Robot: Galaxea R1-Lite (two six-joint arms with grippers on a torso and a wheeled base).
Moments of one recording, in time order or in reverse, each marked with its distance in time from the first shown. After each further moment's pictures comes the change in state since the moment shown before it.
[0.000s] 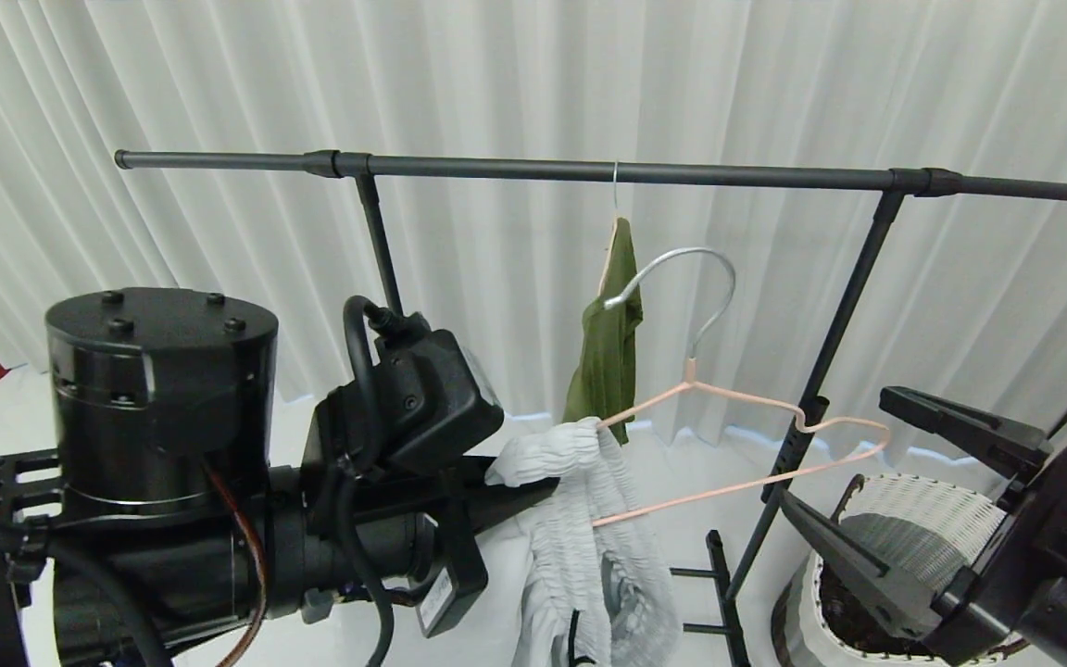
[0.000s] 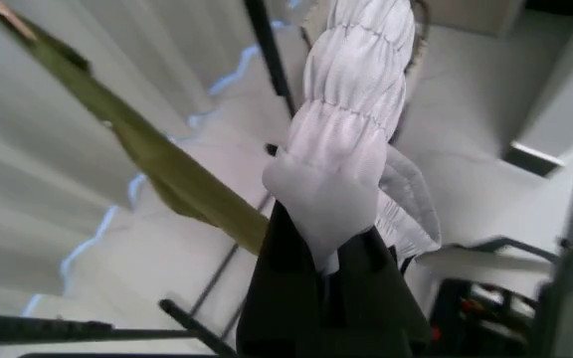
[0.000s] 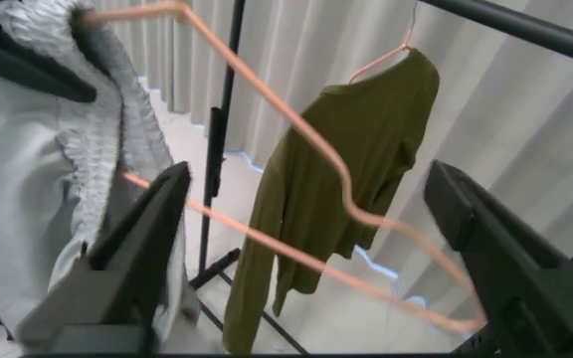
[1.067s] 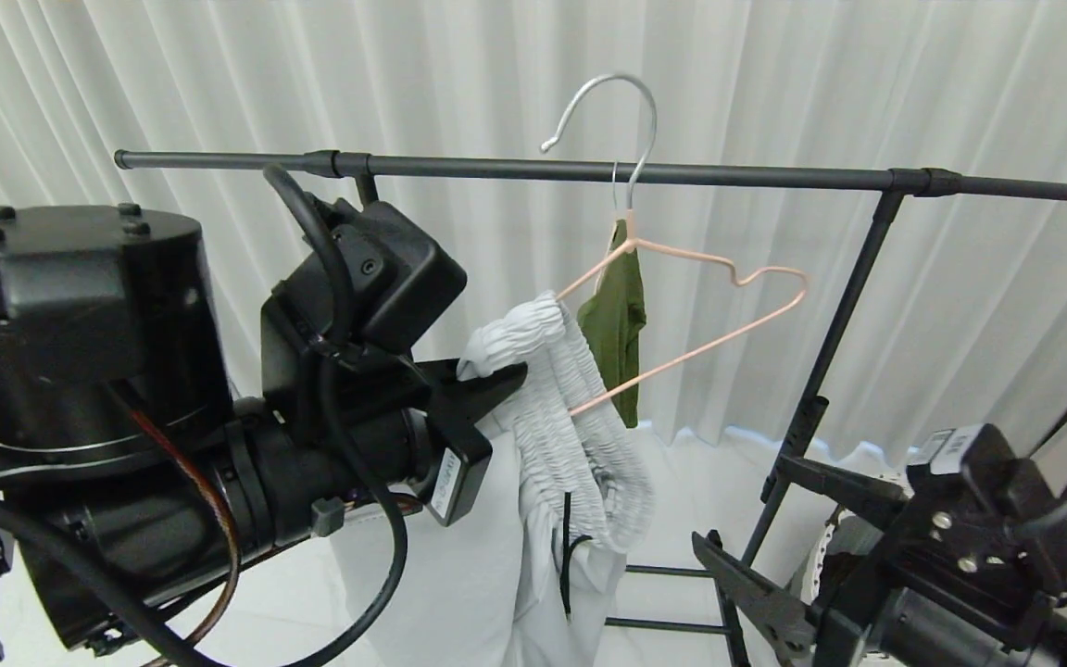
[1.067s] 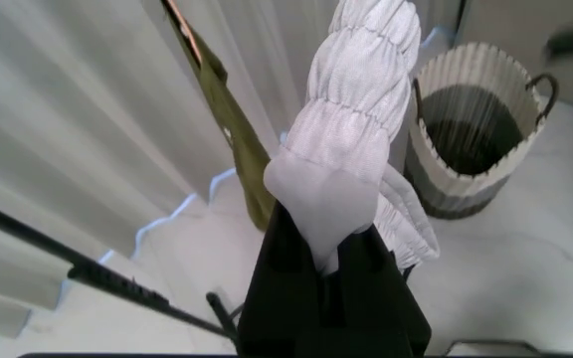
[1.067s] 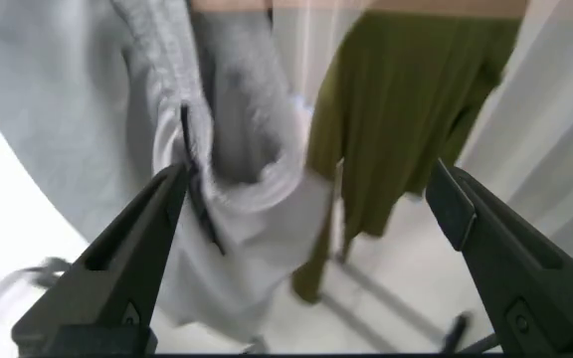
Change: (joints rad) left arm -0.031 -0.017 -0.083 -0.072 0.286 -0.102; right arm 0.020 0.218 -0.026 0.014 0.002 0.313
